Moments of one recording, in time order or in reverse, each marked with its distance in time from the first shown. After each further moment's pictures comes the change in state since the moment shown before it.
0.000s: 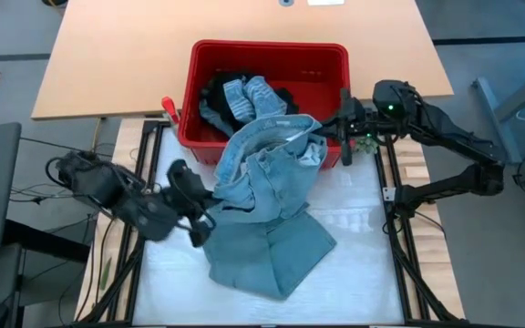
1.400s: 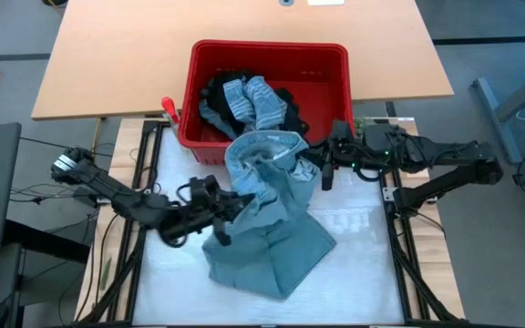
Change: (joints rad) left arm 0.068 -0.183 -0.944 1.874 -0.097 0.371; right arm 0.375 0.001 -0.155 0.289 0.489 0.449
